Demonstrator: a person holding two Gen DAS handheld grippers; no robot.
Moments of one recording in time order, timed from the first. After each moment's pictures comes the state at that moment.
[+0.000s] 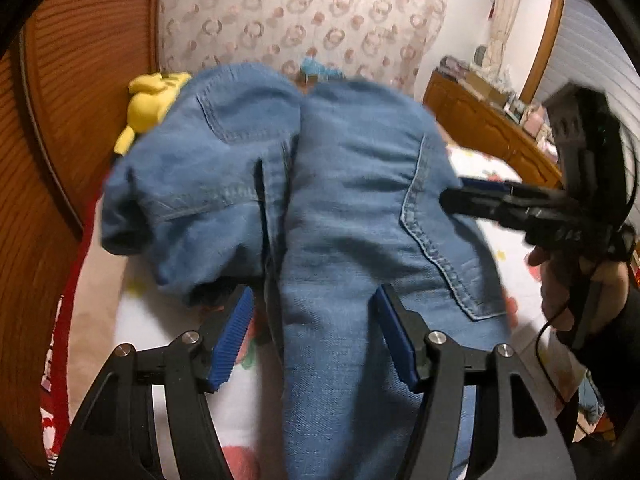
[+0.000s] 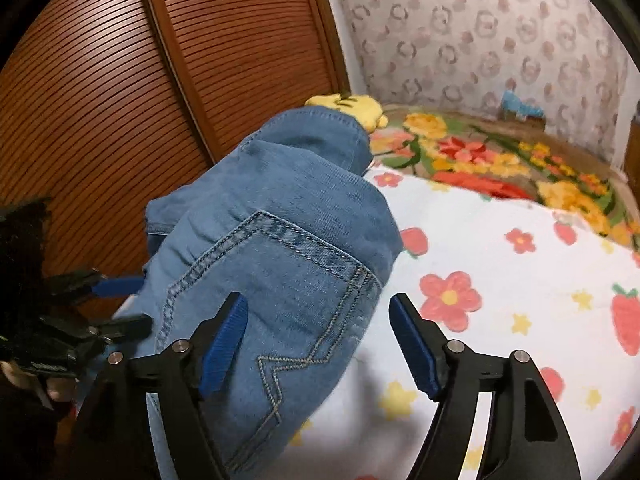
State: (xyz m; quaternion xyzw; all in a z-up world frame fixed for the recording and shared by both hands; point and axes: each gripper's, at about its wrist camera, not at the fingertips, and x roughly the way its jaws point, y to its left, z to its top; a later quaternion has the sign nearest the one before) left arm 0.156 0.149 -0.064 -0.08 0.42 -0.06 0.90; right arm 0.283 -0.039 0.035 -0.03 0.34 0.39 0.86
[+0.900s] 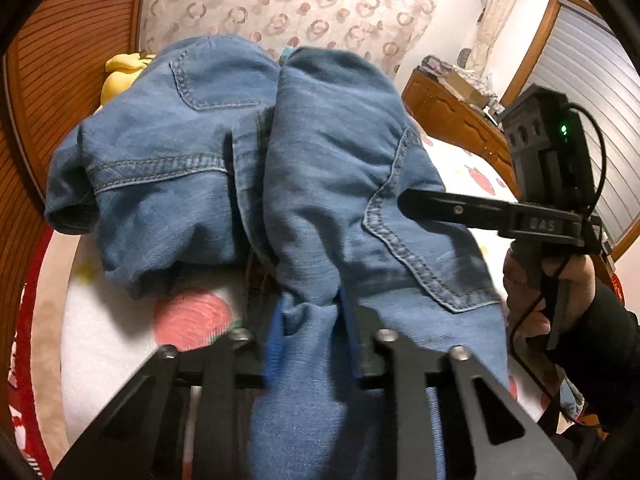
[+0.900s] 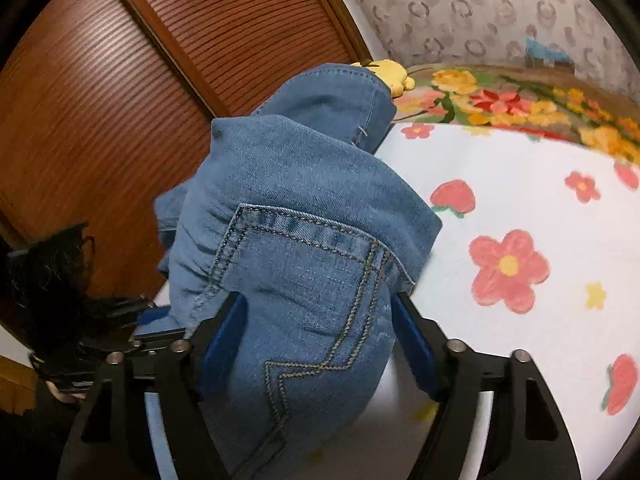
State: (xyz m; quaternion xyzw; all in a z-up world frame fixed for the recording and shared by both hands) left arm 0.150 0.143 -0.076 -0.12 0.42 -0.11 0.89; right arm 0.333 -0.029 0.003 0.04 0.38 0.43 0.81
